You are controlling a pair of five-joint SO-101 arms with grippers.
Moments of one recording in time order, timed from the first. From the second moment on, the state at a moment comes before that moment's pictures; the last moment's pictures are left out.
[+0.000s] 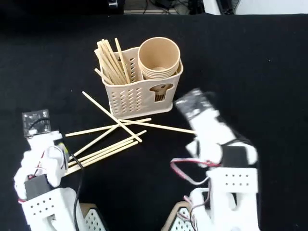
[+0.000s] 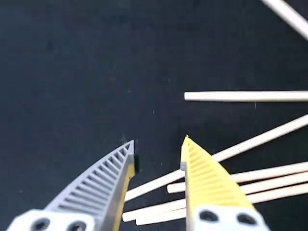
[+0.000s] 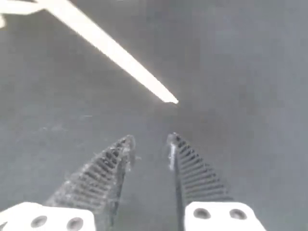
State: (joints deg) left arm -29.0 -87.7 85.3 63.6 -13.9; right arm -4.5 -60.0 57.0 78.0 33.8
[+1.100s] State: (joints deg) left arm -29.5 -87.7 92.5 62.9 -24.2; right arm -42.7 -18.9 50.7 47.2 22.2
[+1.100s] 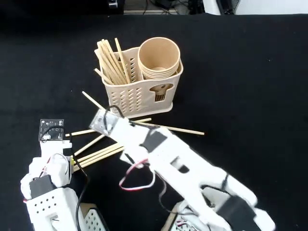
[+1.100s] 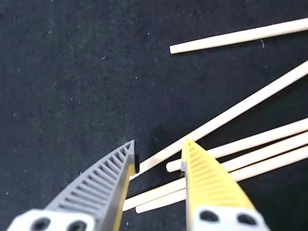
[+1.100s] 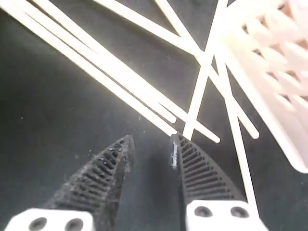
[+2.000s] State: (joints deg) left arm -29.5 -87.7 92.5 62.9 -24.2; right arm -42.9 -0.7 41.2 46.5 25.5
